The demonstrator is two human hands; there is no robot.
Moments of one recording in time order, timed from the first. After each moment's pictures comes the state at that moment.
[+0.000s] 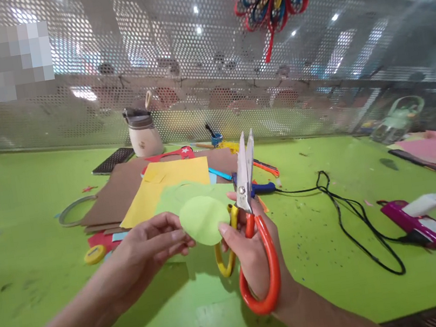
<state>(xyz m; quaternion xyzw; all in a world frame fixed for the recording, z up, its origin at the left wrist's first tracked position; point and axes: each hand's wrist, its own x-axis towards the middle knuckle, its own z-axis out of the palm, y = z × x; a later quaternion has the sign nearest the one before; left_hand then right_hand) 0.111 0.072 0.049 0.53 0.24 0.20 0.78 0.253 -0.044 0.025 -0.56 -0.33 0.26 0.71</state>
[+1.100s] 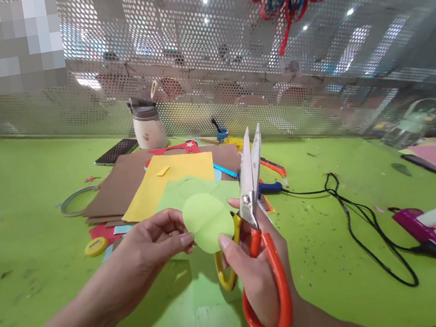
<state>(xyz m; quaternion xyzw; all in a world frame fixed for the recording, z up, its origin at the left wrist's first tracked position) 0.115 0.065 0.049 0.56 0.28 0.24 0.74 0.238 -0.052 0.030 -0.57 -0.34 0.25 0.71</state>
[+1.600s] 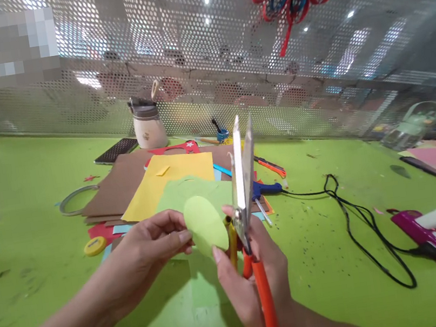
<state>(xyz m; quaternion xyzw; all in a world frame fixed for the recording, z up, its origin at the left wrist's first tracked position) 0.114 0.065 0.049 0.53 0.28 0.23 0.77 0.231 -0.054 0.019 -0.60 -0.37 0.15 0.70</state>
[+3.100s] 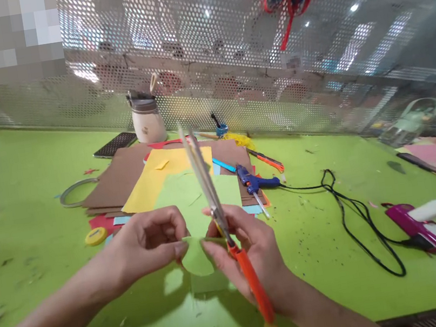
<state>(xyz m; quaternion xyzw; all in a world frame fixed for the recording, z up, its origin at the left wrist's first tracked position) 0.107 0.071 0.054 0.69 0.20 0.14 0.68 0.250 -0.057 0.034 -0.55 -0.53 0.23 0.61</state>
